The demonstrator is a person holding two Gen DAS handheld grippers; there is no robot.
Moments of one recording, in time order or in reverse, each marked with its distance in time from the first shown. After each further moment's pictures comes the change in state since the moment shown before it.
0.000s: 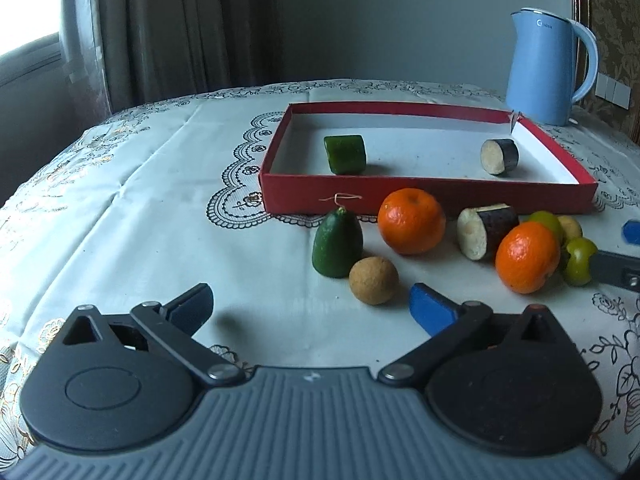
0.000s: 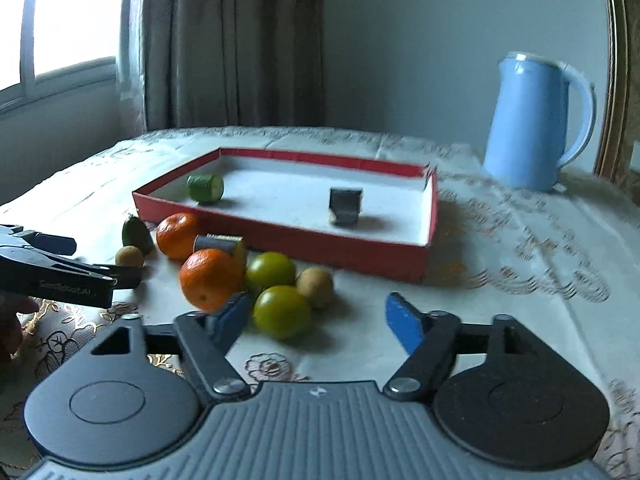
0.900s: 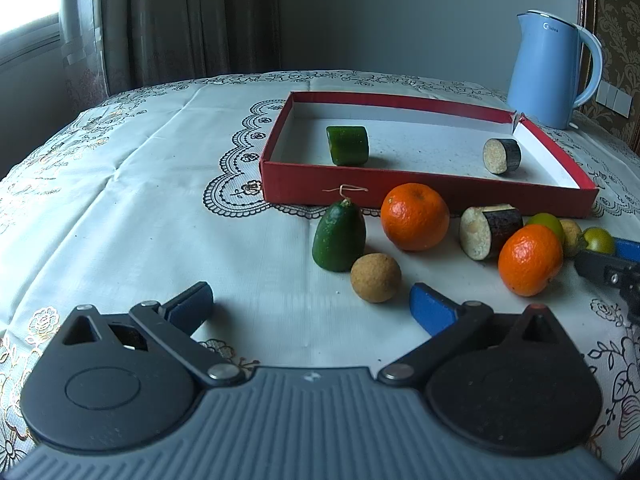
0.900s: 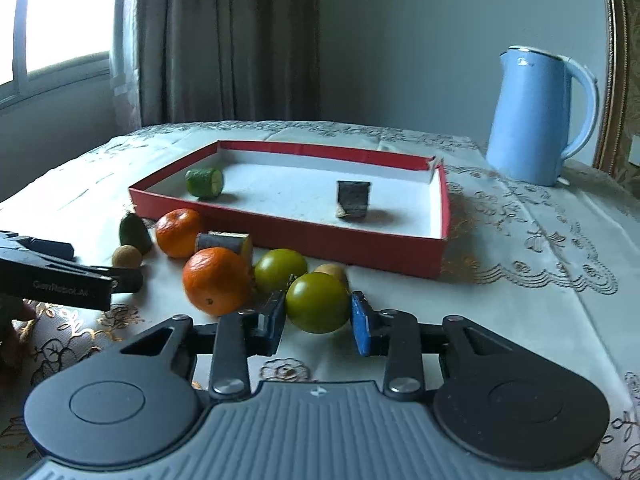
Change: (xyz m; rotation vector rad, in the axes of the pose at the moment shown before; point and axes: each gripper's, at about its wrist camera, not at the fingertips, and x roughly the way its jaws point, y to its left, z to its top) left arm 0.005 0.005 0.000 -0.037 0.030 -0.024; right arm 0.009 0.010 0.000 0.002 0.002 -0.030
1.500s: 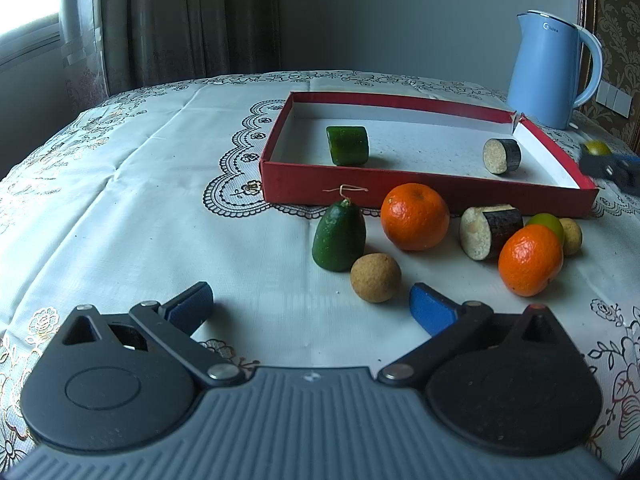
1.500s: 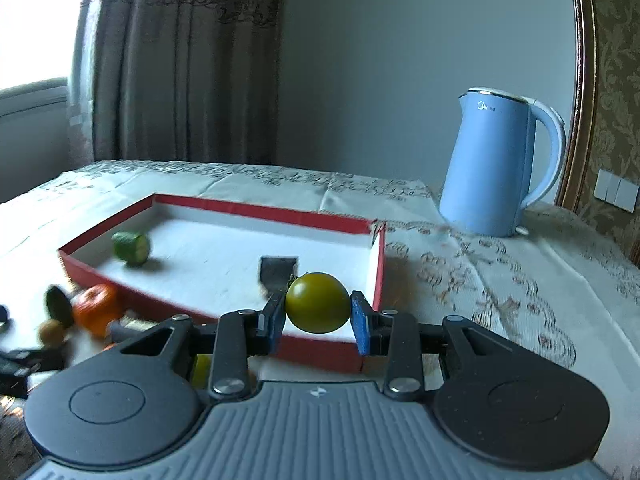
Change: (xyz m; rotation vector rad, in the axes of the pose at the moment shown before) left arm 0.000 0.000 0.000 0.000 0.000 0.000; right arm 0.026 -0.035 0.046 -0.010 -0.100 -0.132
